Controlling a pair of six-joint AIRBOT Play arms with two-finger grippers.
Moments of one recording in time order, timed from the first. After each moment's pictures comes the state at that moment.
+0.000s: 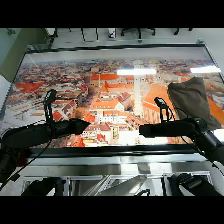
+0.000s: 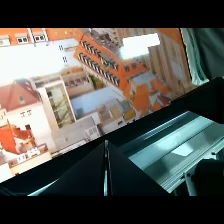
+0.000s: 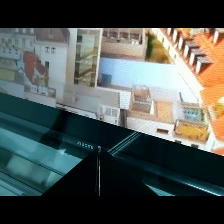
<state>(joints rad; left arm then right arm) -0.35 -0.71 0.78 -2.22 0.98 1.59 0.35 -0.88 0.70 2.07 -1.02 -1.44</state>
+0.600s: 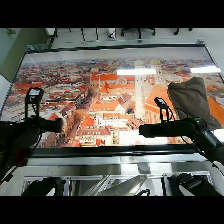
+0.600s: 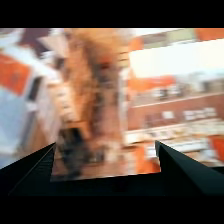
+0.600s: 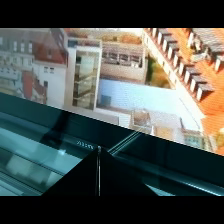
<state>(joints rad) -0.33 -0.71 0.86 -1.29 1.22 1.36 0.35 -0.88 0.70 2.07 -1.02 -1.44</state>
